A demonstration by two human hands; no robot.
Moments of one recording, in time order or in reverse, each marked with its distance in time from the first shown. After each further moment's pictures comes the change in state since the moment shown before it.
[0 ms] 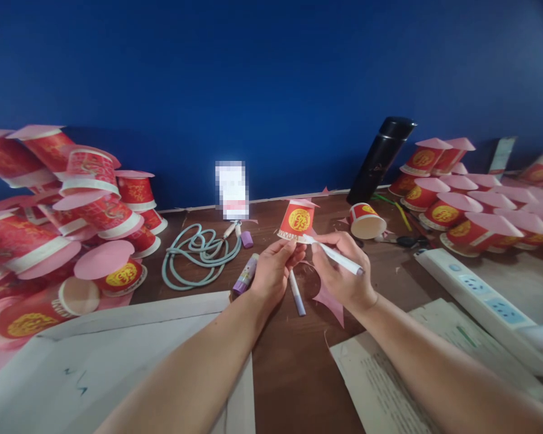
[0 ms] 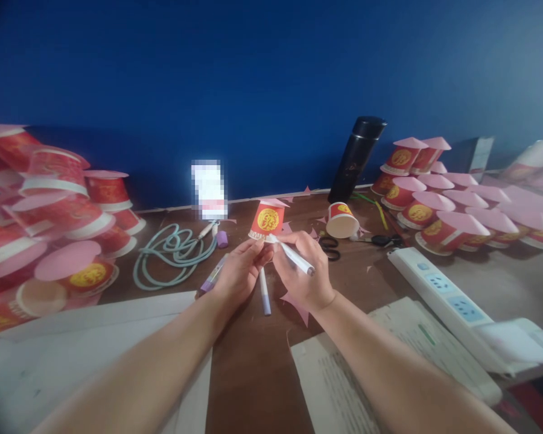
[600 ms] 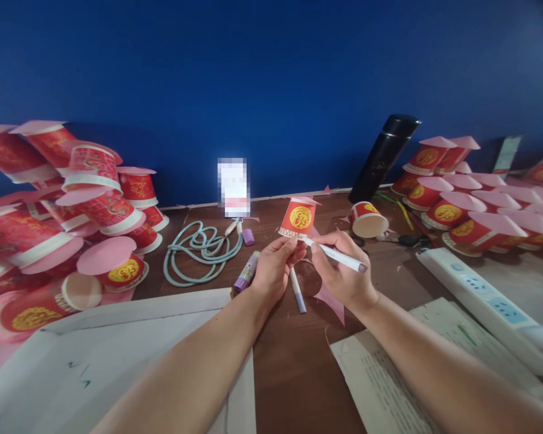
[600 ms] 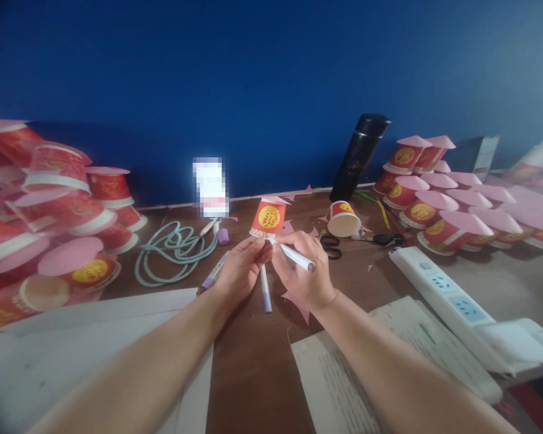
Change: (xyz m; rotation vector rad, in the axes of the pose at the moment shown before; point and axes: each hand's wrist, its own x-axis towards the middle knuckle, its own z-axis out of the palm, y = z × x) left_hand -0.001 0.001 0.000 -0.024 0.015 -0.001; right_hand -0.001 0.002 0.000 0.004 -0.041 -0.073
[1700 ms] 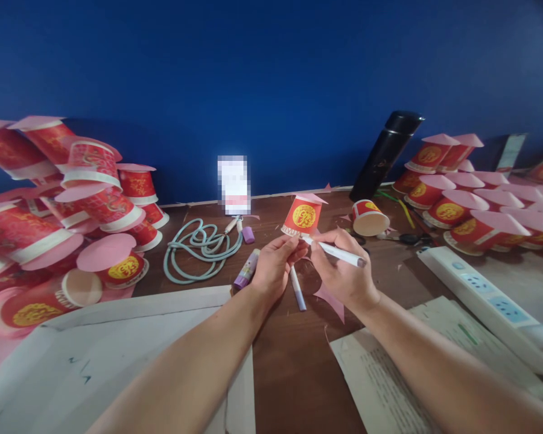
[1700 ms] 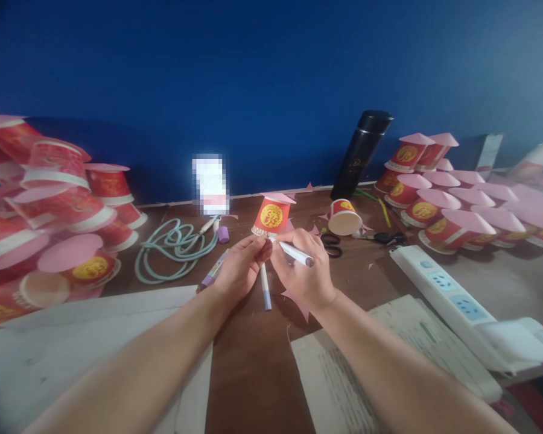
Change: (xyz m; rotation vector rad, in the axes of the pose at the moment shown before) left_hand -0.001 0.000 0.000 0.024 -0.038 0.013; right_hand 0.001 -0.003 0.001 -0.064 0.011 -0.020
